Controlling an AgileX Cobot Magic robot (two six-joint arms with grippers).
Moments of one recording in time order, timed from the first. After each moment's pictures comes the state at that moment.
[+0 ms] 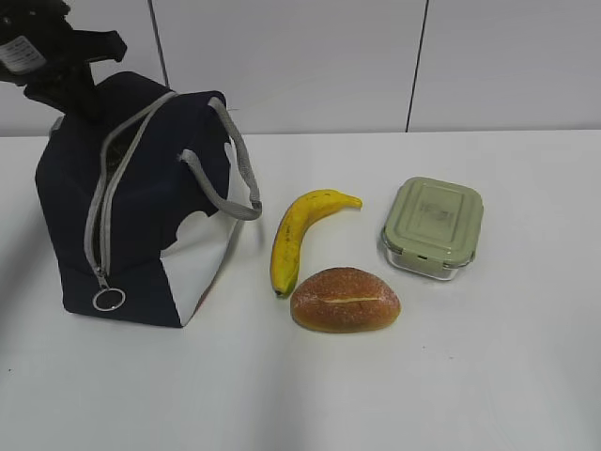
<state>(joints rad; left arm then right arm) -0.11 1.92 -1.82 -0.22 1.21 0.07 -0.02 -0.02 -0.50 0.01 1.14 -0.09</state>
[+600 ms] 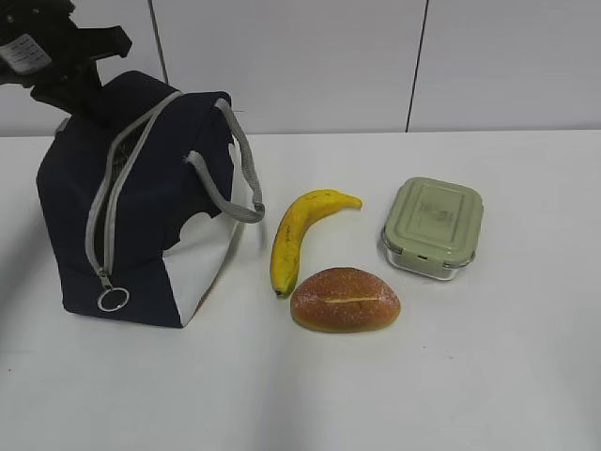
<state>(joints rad) -0.11 1.92 -1.82 -0.27 1.23 0.07 -0.02 -0.02 -0.50 0.01 1.14 -0.09</state>
